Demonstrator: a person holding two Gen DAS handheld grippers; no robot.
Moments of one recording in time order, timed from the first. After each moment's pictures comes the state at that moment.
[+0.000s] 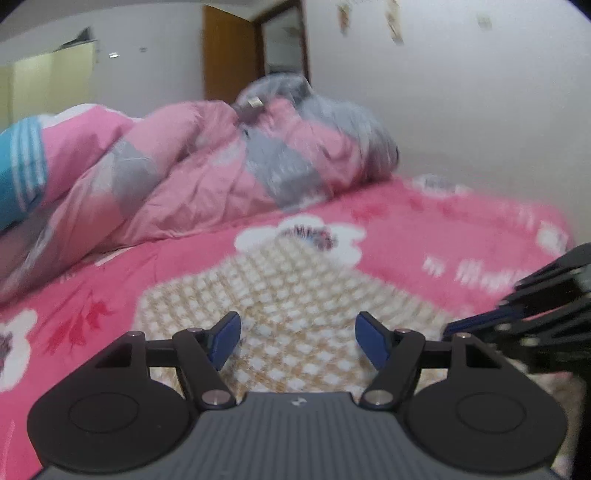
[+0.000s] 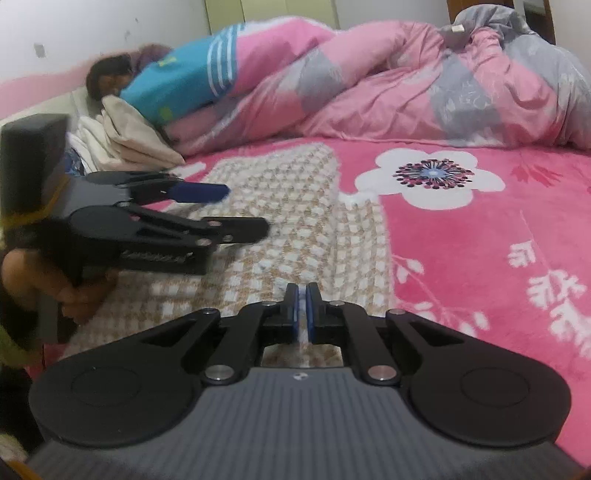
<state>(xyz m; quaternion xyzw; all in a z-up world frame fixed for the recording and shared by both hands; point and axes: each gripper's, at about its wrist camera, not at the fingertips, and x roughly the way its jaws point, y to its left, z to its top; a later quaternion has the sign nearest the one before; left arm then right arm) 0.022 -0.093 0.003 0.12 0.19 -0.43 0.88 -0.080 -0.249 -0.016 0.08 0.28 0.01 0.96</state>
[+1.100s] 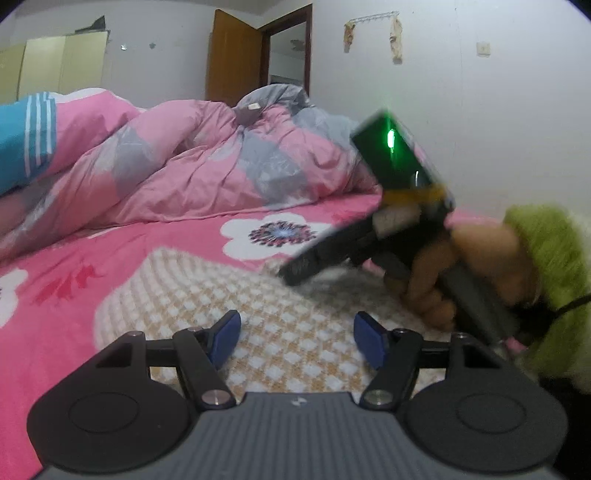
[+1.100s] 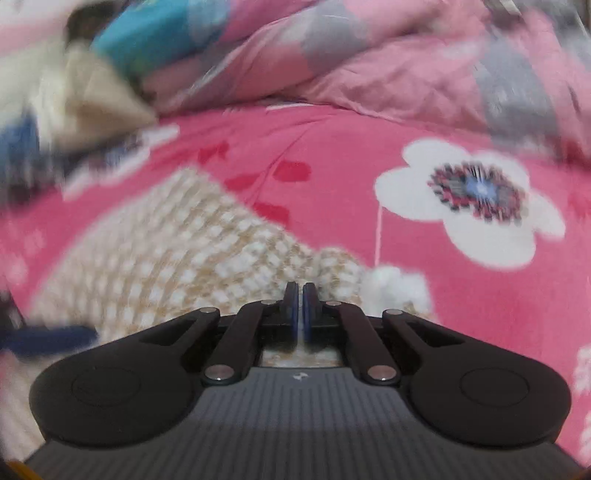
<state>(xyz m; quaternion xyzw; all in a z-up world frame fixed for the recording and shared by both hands) -0.005 -0.062 -0.021 0.08 0.19 -0.45 0.87 0.077 -0.255 -0.034 0.06 0.35 0.01 0.93</state>
